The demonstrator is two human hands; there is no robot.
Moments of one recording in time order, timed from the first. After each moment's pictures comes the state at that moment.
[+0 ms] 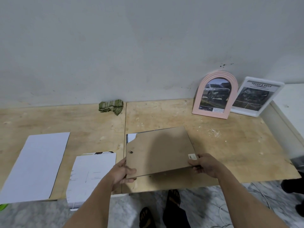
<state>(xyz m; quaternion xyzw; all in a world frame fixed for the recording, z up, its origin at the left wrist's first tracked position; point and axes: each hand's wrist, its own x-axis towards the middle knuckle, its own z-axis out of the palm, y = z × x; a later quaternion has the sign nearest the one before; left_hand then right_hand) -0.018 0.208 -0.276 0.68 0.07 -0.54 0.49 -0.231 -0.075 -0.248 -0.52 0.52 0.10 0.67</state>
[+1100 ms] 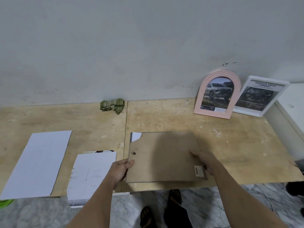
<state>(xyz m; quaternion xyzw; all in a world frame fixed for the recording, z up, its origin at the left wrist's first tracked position) -0.029 0.205 -0.259 0.72 0.07 -0.47 0.51 -0.217 -0.080 -0.254 -0.46 0.58 -0.01 0.67</state>
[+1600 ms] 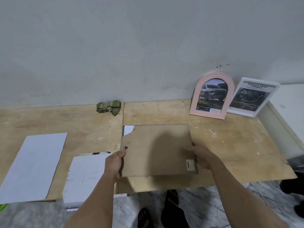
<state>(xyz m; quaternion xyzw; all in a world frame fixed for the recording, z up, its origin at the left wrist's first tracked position) -0.017 0.179 -0.250 0.67 0.19 -0.37 0.61 -0.206 -0.085 -0.230 -0.53 0.47 0.02 0.71</state>
